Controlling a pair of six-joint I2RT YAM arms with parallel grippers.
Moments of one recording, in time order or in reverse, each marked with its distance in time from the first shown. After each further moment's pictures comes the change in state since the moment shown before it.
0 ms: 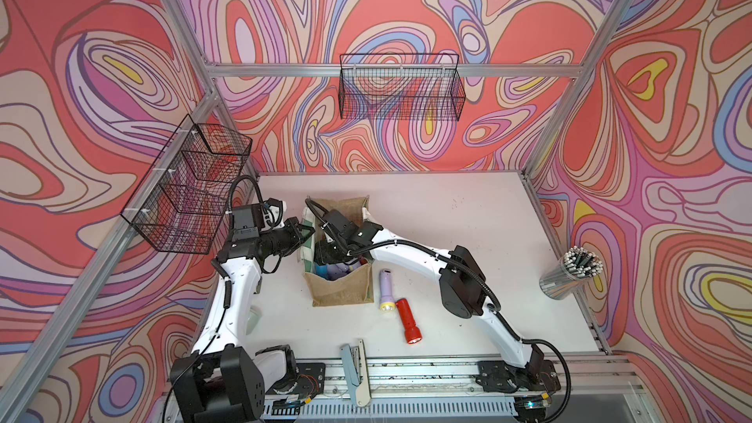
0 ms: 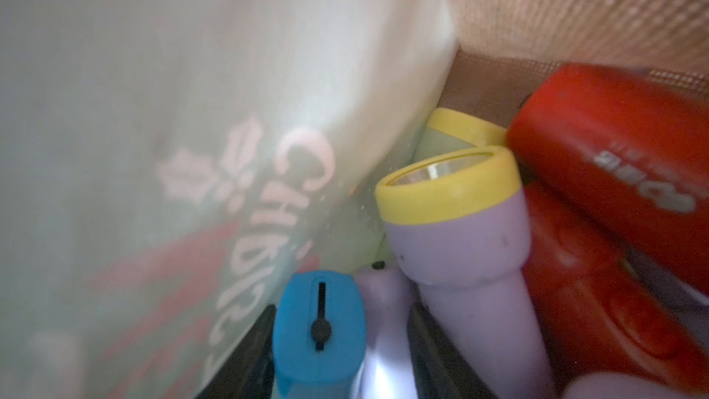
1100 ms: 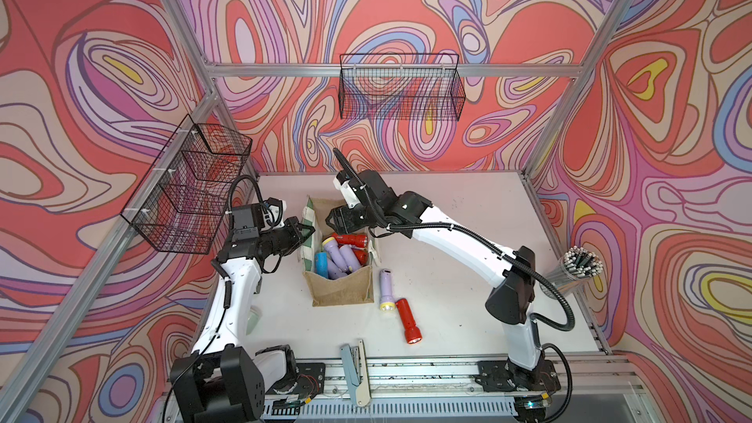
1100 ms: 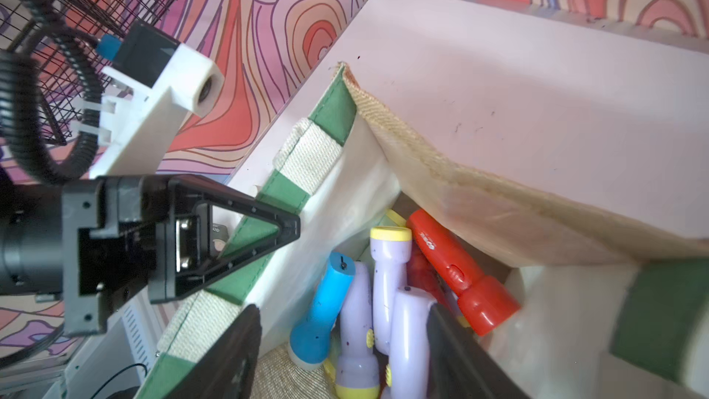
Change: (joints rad) left arm 0.001 -0.002 -0.004 0.014 0.005 -0.003; right arm -0.078 -0.402 -0.106 -0.064 0.087 -0.323
